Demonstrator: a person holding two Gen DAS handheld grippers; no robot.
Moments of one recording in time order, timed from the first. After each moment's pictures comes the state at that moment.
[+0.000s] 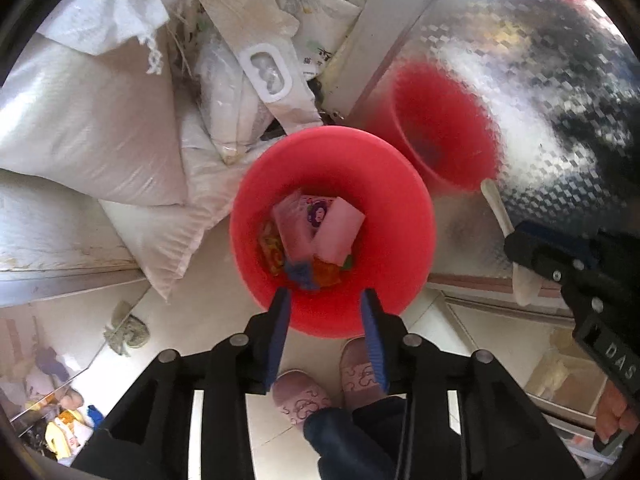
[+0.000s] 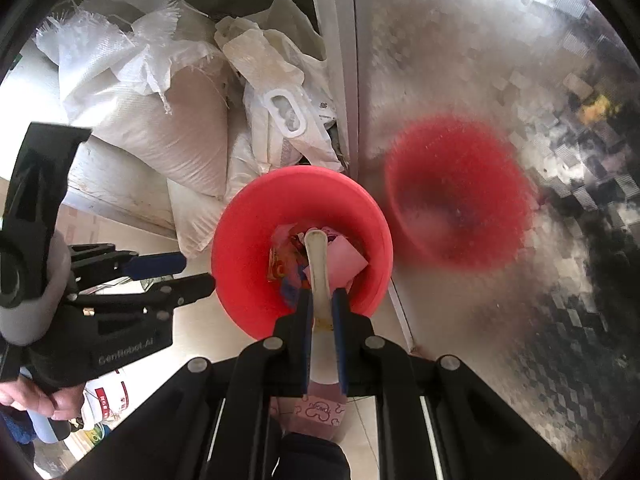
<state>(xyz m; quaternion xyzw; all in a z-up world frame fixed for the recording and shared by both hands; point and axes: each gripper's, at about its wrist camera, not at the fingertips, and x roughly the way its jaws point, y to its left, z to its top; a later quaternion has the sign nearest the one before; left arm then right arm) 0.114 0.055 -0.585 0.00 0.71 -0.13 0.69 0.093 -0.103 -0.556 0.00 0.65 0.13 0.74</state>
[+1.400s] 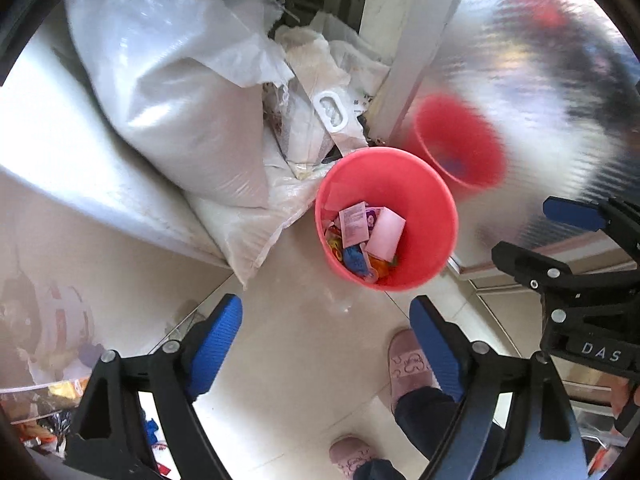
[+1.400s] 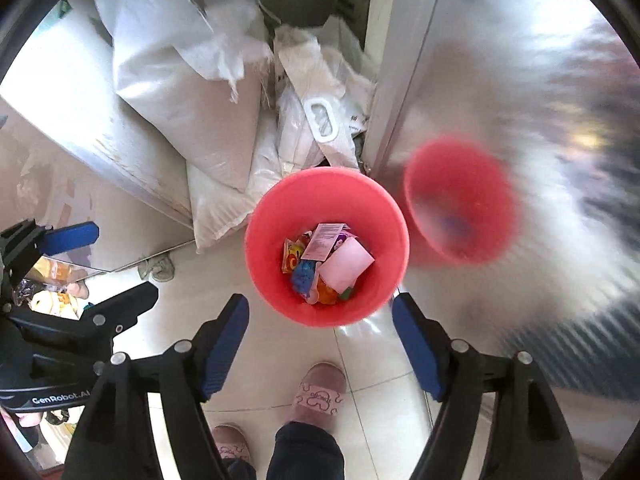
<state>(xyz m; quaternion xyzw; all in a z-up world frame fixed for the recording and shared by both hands) 0.049 0.110 -0.479 0.04 0.65 -0.08 0.75 0.041 -0.053 -0.495 -0.06 0.64 0.11 0.76</state>
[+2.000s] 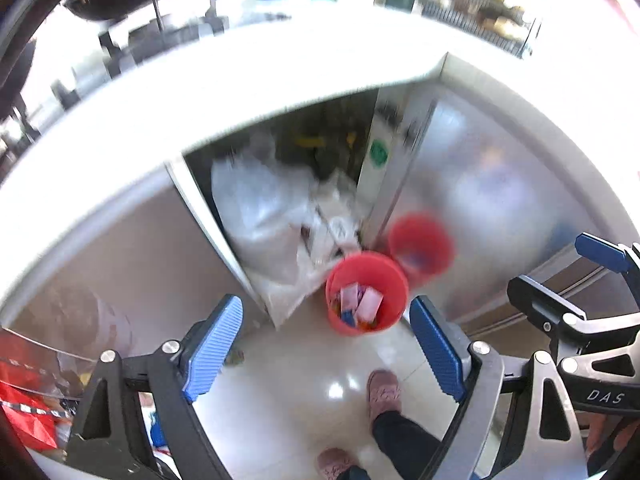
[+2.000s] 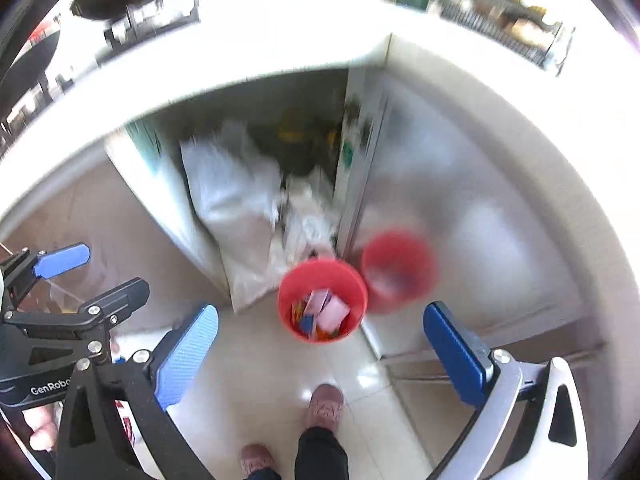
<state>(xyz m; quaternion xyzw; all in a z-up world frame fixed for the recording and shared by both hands) -0.008 0.135 -0.180 0.01 0.53 -0.06 0.85 -0.030 -0.046 -0.212 -0.04 0.51 0.05 0.86</state>
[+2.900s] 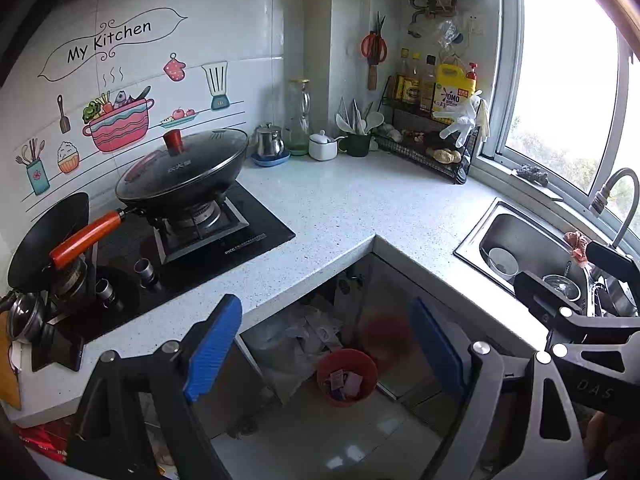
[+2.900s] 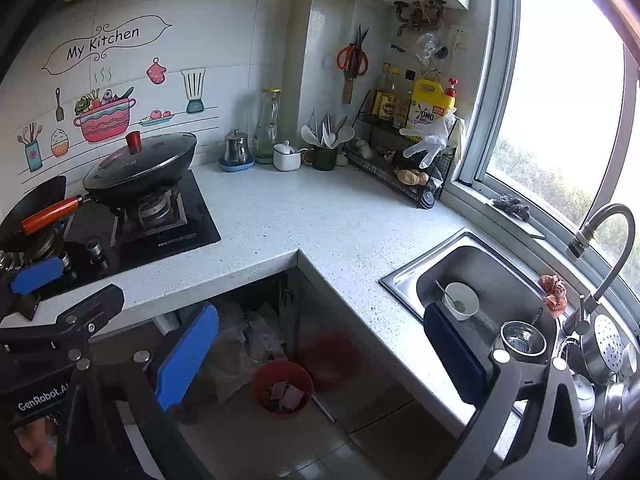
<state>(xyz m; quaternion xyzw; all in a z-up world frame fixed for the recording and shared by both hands) -0.029 0.118 0.095 0.03 0.39 -0.09 0.91 -0.074 -0.066 0.016 -0.03 0.37 -0.05 0.93</state>
